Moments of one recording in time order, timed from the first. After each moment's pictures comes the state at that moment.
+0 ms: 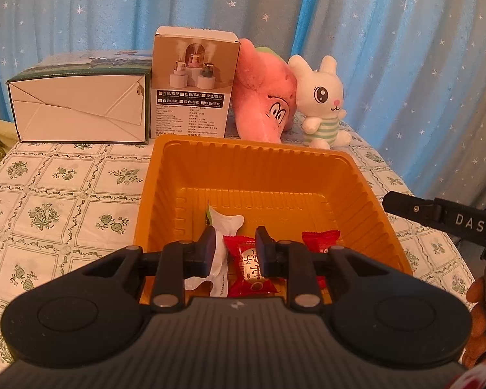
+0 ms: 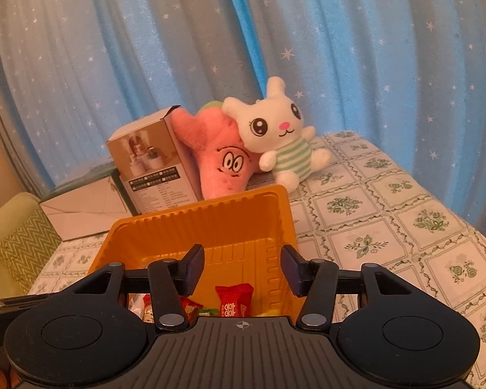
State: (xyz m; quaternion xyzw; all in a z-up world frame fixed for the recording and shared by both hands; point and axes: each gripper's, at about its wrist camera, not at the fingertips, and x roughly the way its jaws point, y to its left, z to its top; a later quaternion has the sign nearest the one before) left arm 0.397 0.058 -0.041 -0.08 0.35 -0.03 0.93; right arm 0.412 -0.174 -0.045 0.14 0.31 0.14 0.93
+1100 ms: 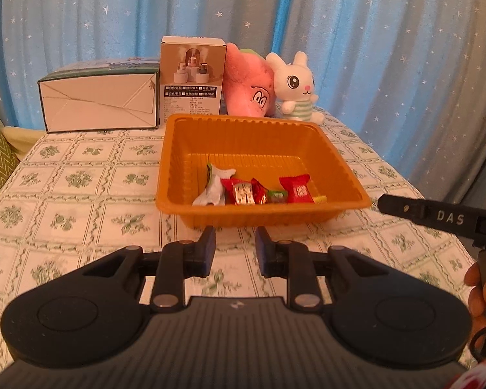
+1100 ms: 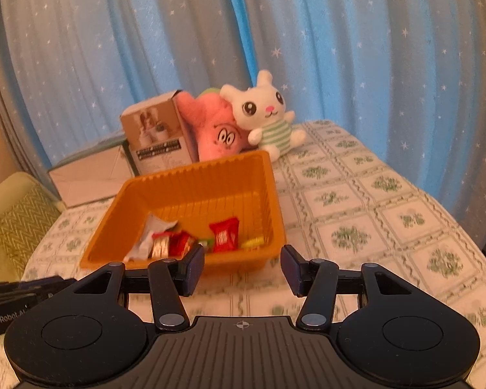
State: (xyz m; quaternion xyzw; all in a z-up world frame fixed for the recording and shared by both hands) left arm 0.271 0.051 -0.026 -0.06 0.34 -0.04 0.94; right arm 0.302 -0.179 -0.038 0.10 0.33 0.12 0.93
